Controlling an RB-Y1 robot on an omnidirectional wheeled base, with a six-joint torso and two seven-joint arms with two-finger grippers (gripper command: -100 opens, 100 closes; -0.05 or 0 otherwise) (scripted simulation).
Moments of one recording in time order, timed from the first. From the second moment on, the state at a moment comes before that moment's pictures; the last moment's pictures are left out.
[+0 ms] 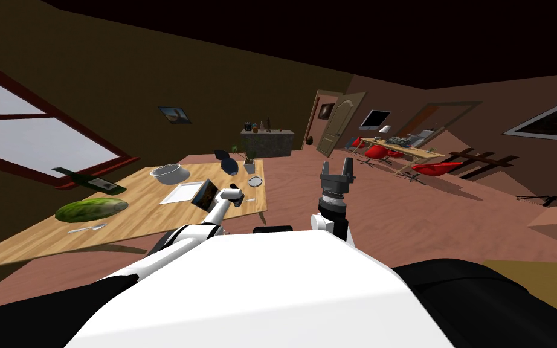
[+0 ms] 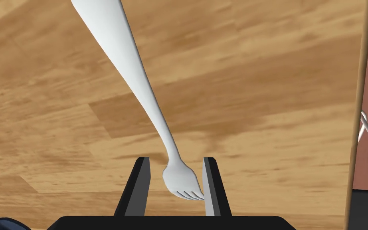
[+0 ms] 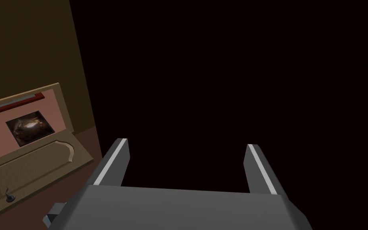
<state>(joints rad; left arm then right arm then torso) -0.41 0.27 0.02 -0.94 0.17 1.09 -0.19 0.52 0.04 0.07 -2.38 0.06 -0.54 -0.15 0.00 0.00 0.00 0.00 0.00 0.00</state>
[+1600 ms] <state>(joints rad) -0.42 0.32 0.12 -0.94 0.33 1.22 -0.05 0.52 0.04 0.07 -2.38 0.06 -0.54 -0.15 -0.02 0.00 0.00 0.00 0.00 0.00</state>
